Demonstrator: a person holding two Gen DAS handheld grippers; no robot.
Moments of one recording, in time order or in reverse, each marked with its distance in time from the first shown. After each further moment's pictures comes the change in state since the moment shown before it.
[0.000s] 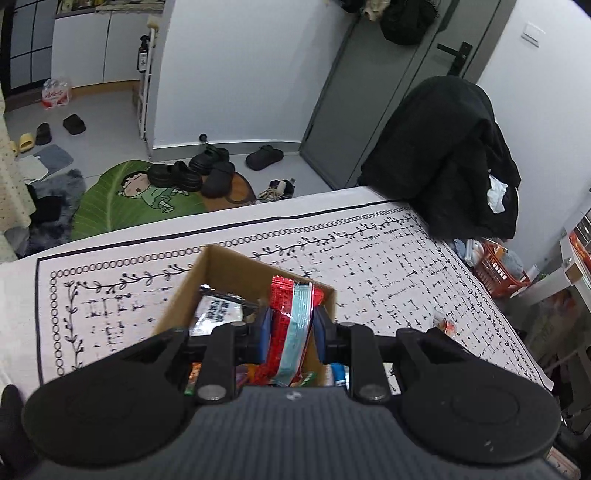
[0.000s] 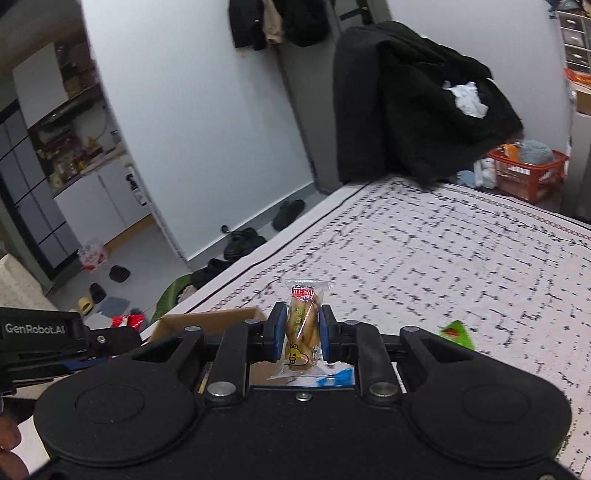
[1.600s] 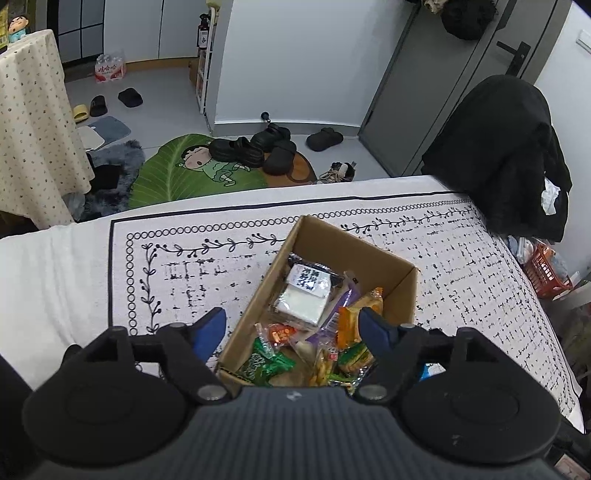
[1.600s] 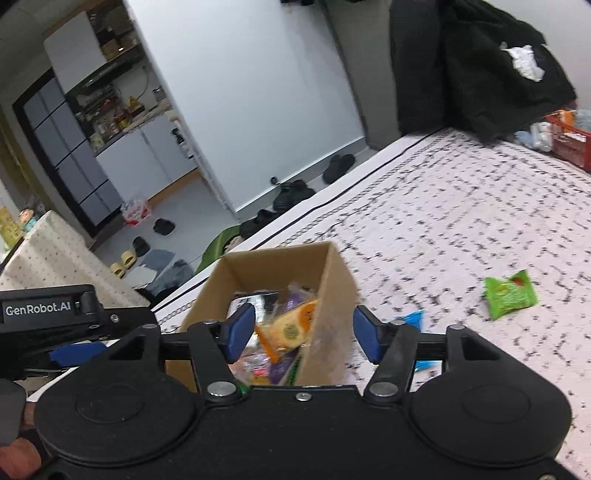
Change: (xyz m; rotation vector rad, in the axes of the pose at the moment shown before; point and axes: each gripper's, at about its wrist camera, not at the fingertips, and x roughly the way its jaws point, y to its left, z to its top) left arm -0.022 0.047 -0.010 -0.076 0.065 0.156; right arm 0.002 0.030 -0.022 -0.018 0.143 0.122
